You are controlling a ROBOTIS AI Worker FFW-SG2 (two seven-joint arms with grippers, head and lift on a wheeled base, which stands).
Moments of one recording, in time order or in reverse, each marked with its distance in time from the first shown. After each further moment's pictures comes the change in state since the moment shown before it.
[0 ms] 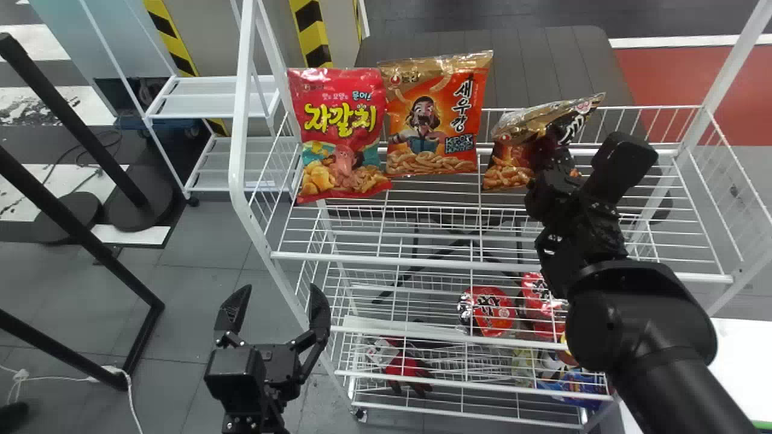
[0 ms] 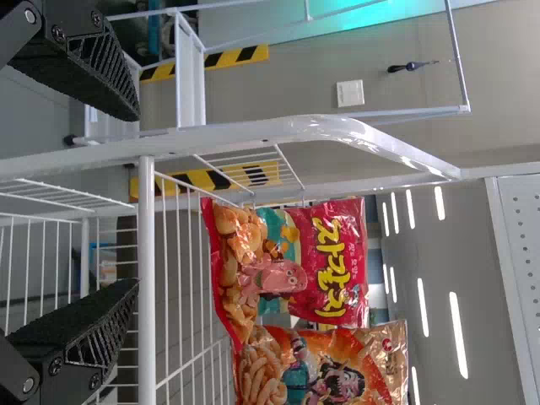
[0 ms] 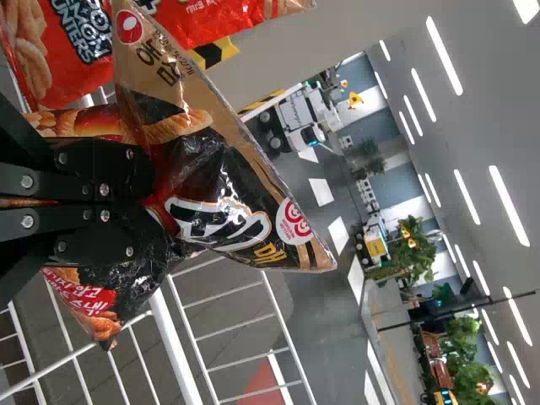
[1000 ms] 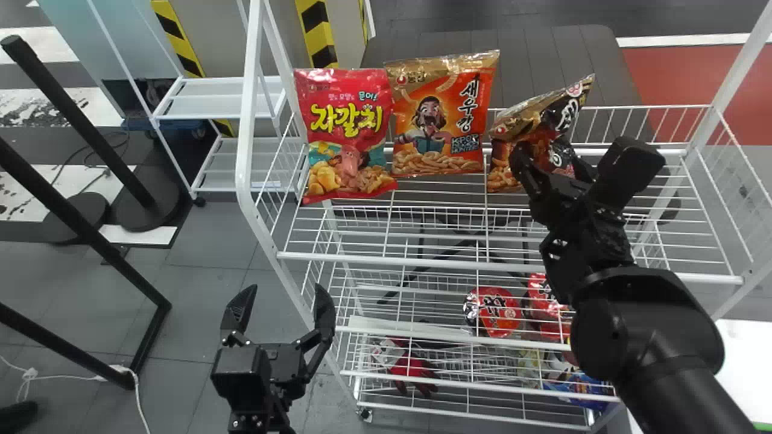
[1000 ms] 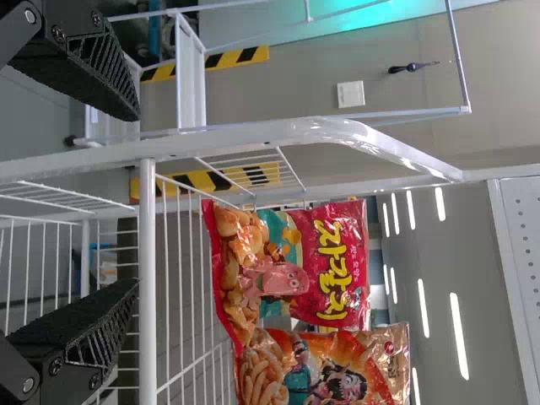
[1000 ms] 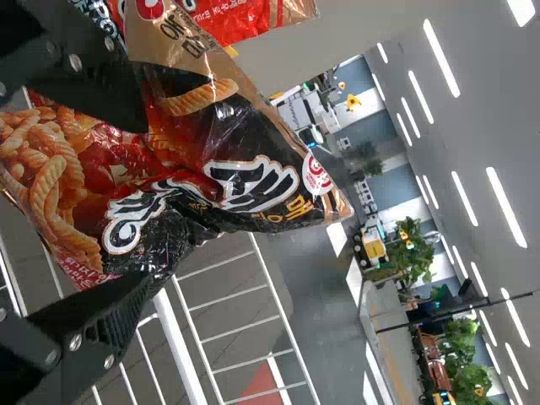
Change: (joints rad) left arm -0.005 0.002 0.000 0.009 0.004 -0.003 0.000; right arm 0.023 0.000 0.006 -0.019 0.007 -0.025 -0.008
